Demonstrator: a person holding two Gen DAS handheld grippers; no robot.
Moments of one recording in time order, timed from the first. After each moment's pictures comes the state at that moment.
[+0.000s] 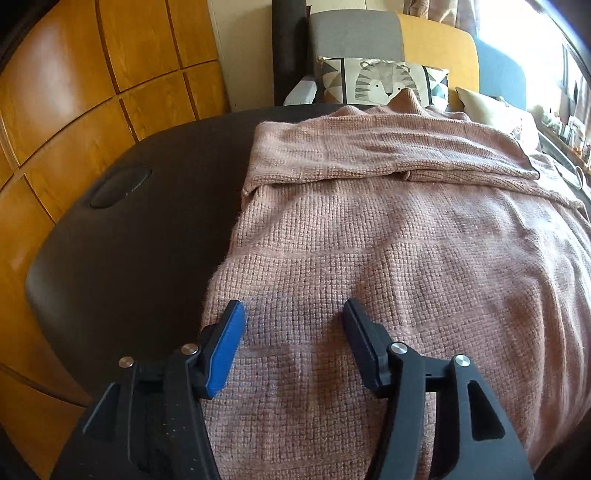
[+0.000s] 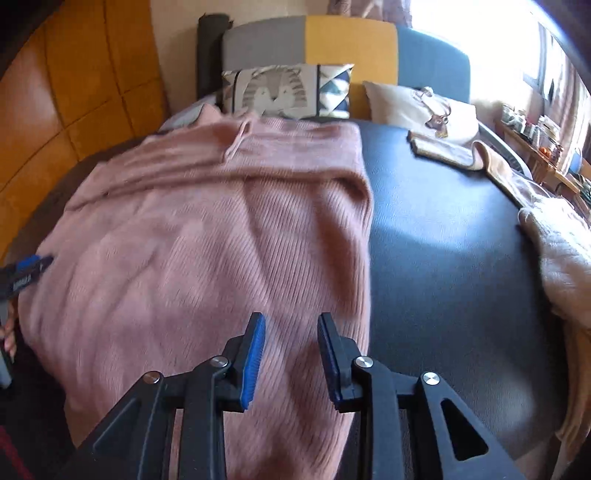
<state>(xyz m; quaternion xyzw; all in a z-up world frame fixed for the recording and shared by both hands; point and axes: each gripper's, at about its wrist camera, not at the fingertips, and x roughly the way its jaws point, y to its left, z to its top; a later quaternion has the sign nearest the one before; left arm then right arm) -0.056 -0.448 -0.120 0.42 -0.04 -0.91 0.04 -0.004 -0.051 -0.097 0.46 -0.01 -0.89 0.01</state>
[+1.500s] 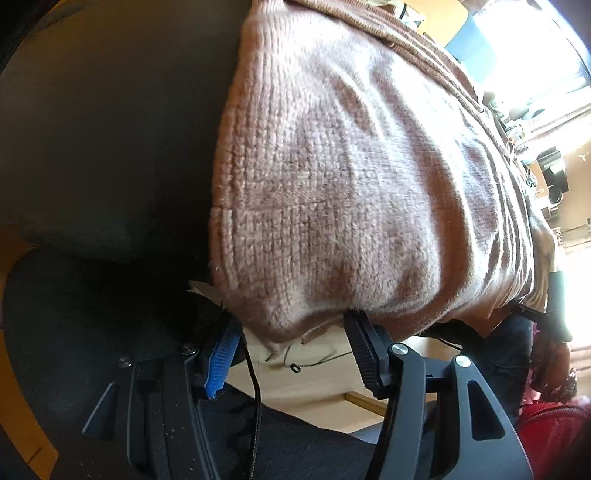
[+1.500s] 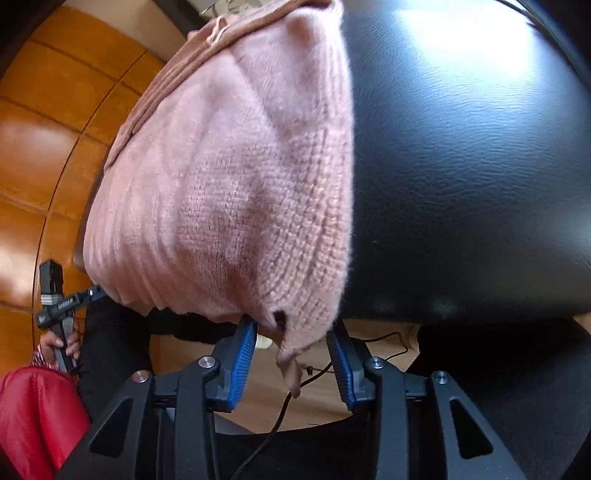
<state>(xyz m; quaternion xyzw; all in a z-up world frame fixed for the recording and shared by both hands) 0.002 -0.510 -0.190 0.62 0.14 -0.75 -0.15 0.058 -0.030 -0.171 0.60 -0.21 -0.76 0.12</state>
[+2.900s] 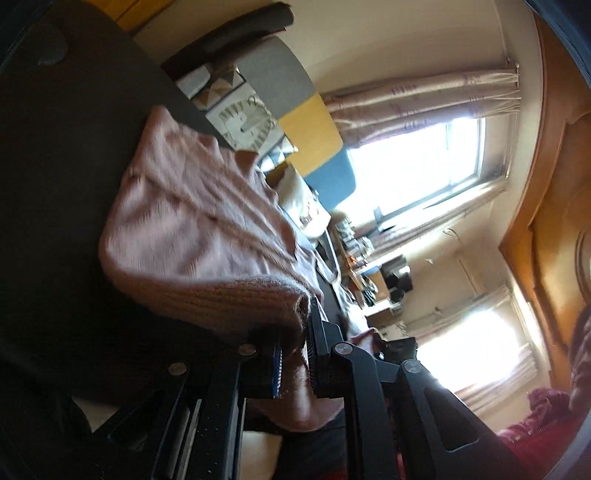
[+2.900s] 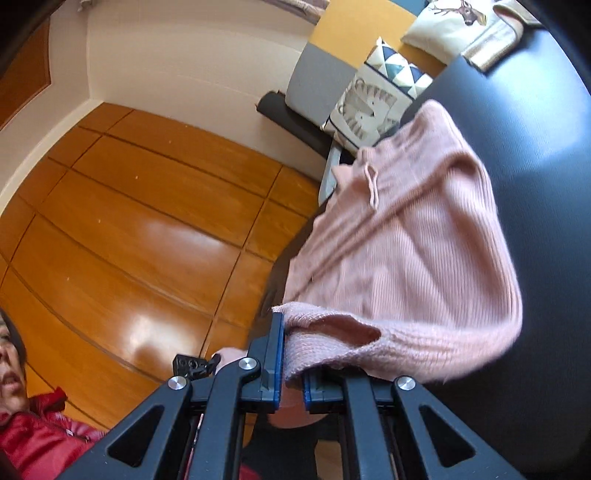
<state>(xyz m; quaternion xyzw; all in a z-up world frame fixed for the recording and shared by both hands) -0.024 -0.543 -0.081 0.36 0.41 -0.77 -0.33 -0.002 -0.015 -0.087 0.30 -0.45 -0.79 0.29</state>
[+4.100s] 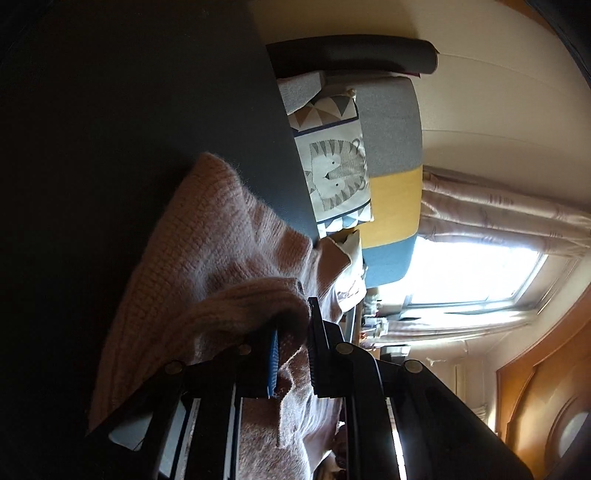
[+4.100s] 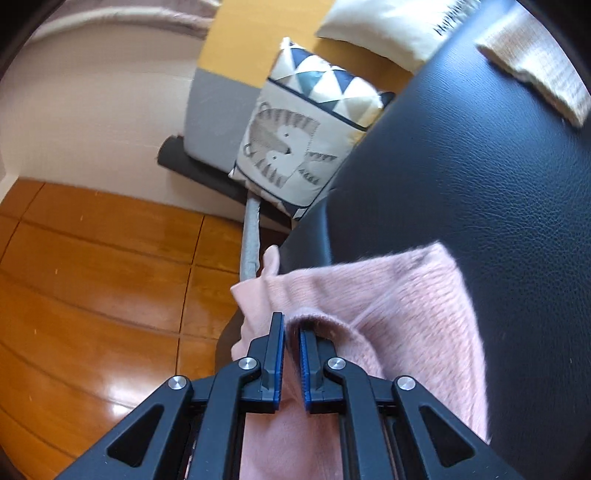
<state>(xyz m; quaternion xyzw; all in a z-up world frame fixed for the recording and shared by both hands) -0.278 -0.547 -0.174 0.41 0.57 -0.69 -0.21 -0.284 0.077 -0.138 0.35 -0.52 -0.77 0.14</state>
